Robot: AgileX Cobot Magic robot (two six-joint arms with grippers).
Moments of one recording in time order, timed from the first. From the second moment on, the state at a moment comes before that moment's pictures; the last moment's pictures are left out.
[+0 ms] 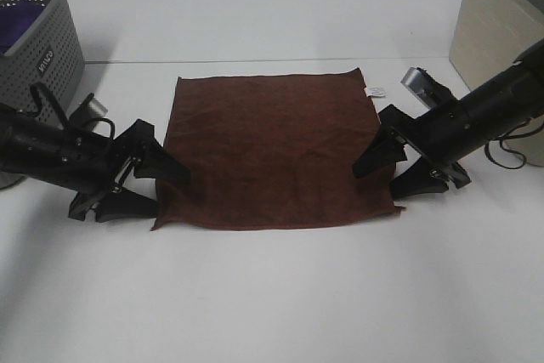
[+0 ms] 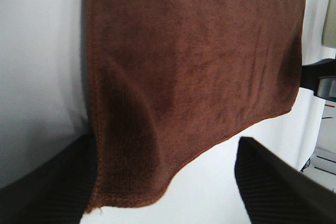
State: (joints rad) left arm -0.08 2.11 -0.95 -1.45 0.75 0.94; right arm -0.01 2.15 -1.18 0.92 0.89 -0.72
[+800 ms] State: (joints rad) left arm -0.13 2.10 -0.94 -1.28 0.76 0.78; right arm 0.02 2.11 -1.09 0.80 0.88 -0.58
